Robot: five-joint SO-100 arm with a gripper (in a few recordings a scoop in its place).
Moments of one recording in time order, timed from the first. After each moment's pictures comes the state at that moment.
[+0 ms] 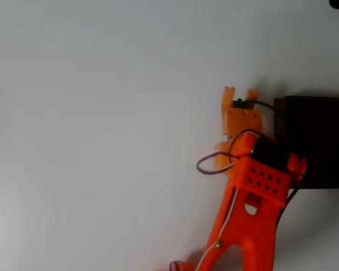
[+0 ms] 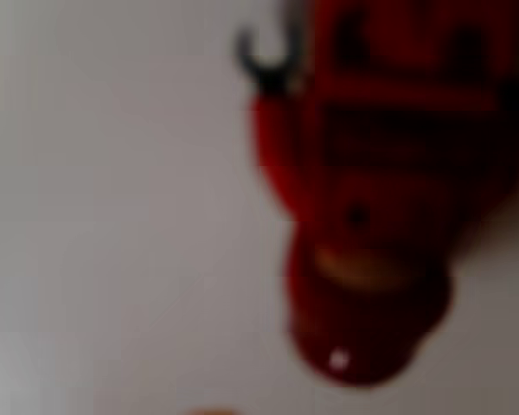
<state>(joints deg) 21.4 88.7 107.8 73.6 66.4</state>
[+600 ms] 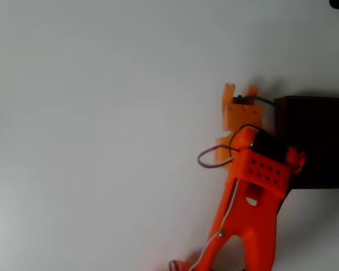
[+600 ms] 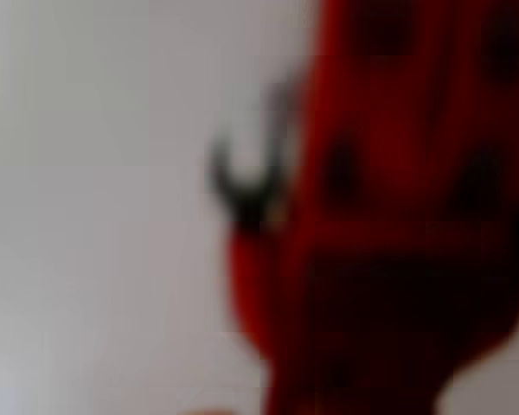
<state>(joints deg) 21.0 83.8 106.4 70.0 66.6</state>
